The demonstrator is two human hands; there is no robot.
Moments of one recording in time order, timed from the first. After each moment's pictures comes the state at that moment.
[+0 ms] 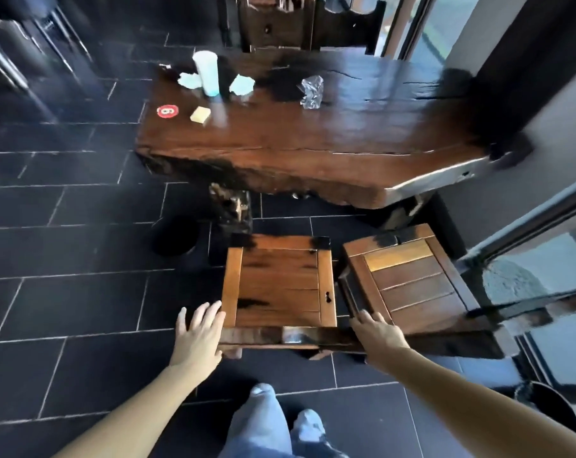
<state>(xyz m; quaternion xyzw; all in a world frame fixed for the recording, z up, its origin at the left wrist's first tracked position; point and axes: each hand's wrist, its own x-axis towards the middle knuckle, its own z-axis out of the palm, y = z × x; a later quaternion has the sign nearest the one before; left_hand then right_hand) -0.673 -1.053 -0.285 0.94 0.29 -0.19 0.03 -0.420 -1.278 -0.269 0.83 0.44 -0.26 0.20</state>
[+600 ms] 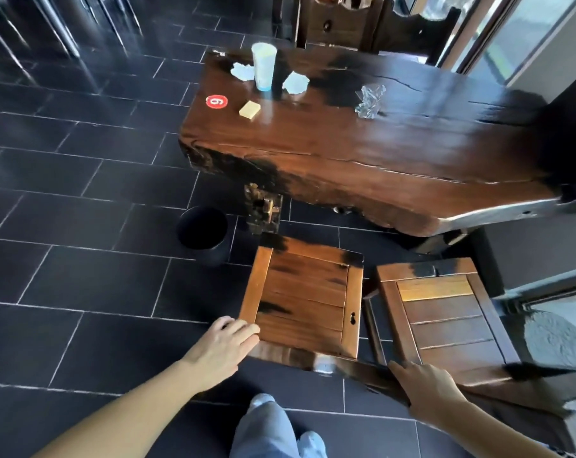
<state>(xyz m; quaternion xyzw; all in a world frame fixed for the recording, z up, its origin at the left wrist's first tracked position) -0.678 -0.998 -0.304 0.99 0.06 -0.14 -0.01 -0.403 -1.250 -0.259 0.77 0.50 -0.27 0.30</state>
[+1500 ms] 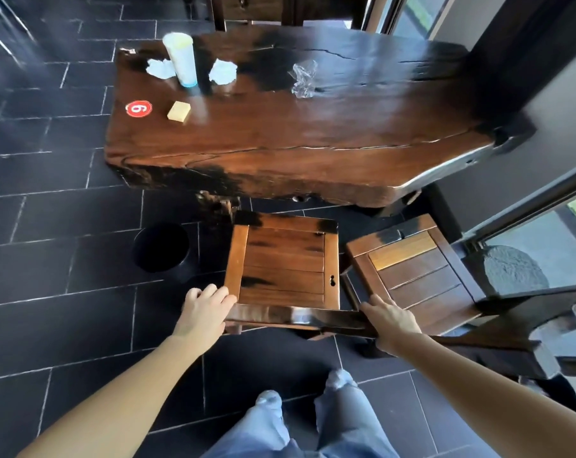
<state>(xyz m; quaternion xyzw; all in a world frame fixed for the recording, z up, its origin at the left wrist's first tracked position) -0.606 -0.919 -0.306 0.98 0.15 -0.13 -0.04 -0.380 -1.194 -0.278 0.87 0.38 -0.26 0.16</state>
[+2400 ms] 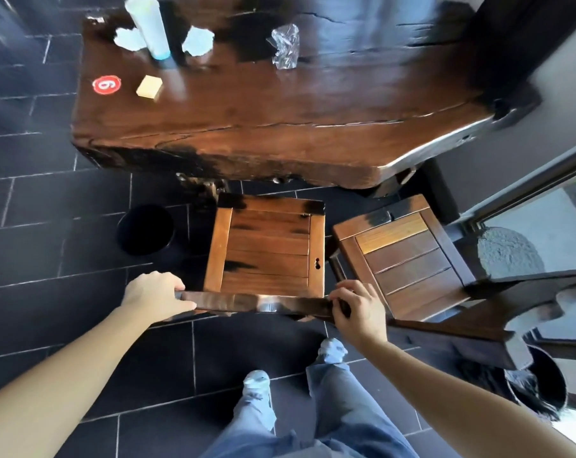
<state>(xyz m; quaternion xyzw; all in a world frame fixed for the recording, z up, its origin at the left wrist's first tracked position) -0.575 -0.908 -0.276 0.89 0.36 -0.26 0.09 -0.379 -1.223 -0.313 0.91 0.34 -0.08 -0.23</state>
